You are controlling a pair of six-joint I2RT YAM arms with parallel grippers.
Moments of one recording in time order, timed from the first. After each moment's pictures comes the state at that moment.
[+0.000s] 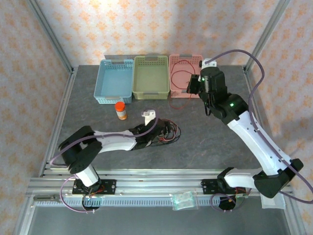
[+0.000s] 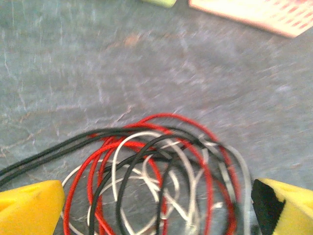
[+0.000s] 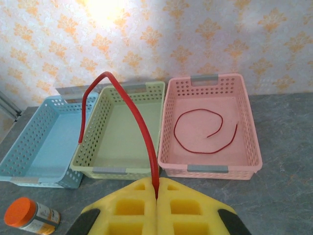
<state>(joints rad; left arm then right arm) -0.88 1.63 0.82 0.06 -0.44 -0.87 0.59 1.25 1.48 -0.63 0.36 0.36</state>
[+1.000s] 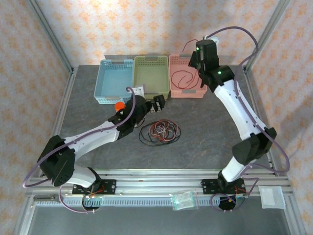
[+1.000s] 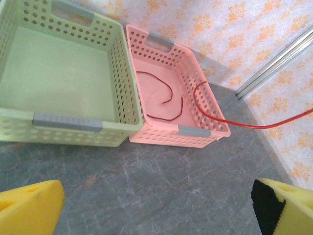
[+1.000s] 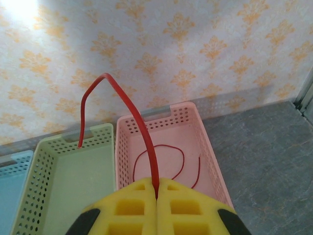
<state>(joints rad) -0.67 1.43 0.95 0.14 -0.27 -0.65 0.39 1.67 1.87 -0.64 0.43 0.39</state>
